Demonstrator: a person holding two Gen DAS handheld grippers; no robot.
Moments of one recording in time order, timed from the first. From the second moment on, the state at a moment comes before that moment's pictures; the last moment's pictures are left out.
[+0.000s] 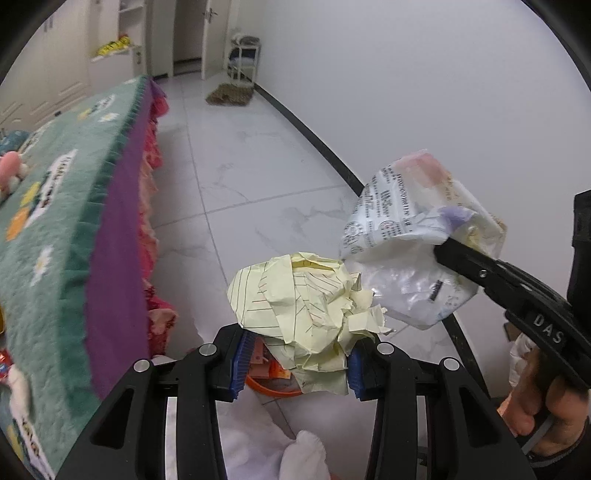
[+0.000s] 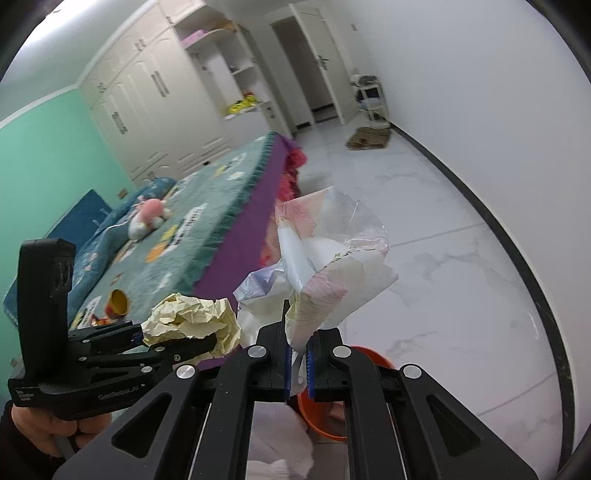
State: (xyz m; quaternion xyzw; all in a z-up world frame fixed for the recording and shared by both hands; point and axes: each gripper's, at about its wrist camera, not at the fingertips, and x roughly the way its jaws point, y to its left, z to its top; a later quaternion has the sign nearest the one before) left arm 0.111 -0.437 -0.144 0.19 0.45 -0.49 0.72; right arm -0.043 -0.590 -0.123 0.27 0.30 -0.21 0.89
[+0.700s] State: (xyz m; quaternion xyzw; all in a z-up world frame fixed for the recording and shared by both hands) left arm 0.125 -0.498 -0.248 0.24 0.53 -0.47 0.66; right arm -0.042 -0.633 -0.179 0.29 0.35 -0.26 0.86
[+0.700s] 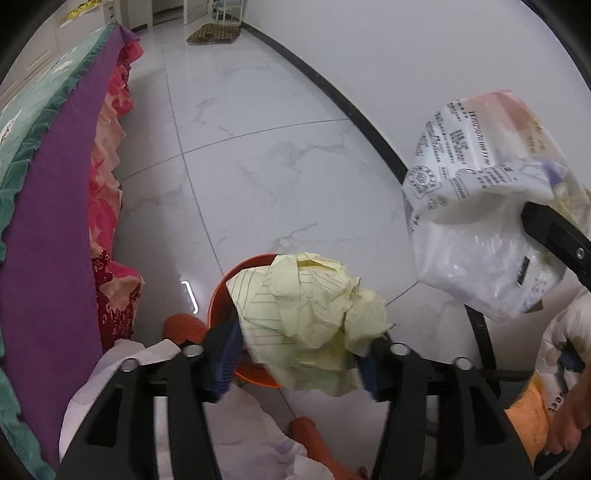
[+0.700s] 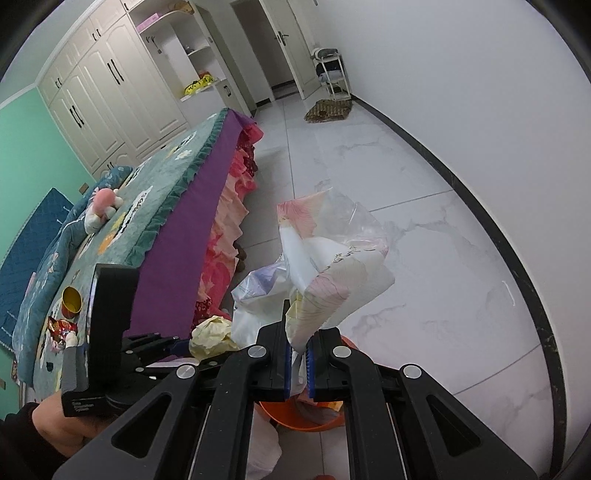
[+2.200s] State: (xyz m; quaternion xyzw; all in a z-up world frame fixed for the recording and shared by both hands) left arm 0.164 -0.441 -0.217 0.21 0.51 -0.41 0.72; right arm 0.026 -0.604 -0.241 0.27 0.43 -0.22 0.83
